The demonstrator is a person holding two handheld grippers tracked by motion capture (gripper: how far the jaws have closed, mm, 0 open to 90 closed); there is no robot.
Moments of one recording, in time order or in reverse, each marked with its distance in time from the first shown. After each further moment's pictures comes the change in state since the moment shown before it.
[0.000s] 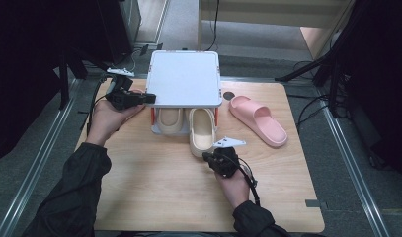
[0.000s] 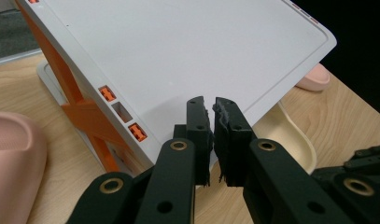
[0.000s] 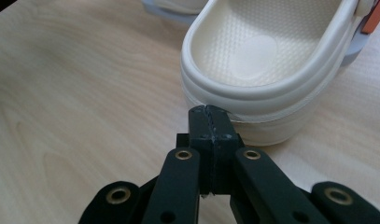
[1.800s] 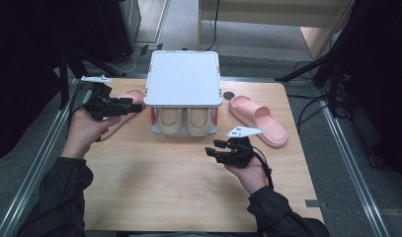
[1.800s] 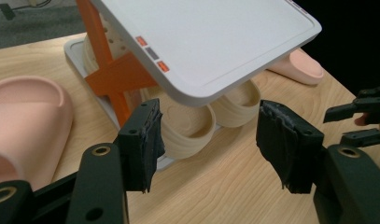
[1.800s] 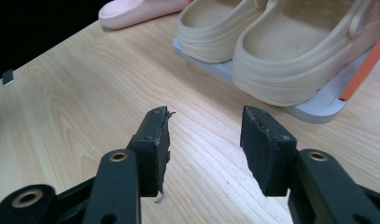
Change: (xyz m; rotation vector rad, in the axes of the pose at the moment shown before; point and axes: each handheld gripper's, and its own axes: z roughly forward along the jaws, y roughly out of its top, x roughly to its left) left arm 0.003 -0.032 -0.050 -0.030 0.026 -0.042; right arm -0.027 0.024 -0.045 -0.082 0.168 -0.103
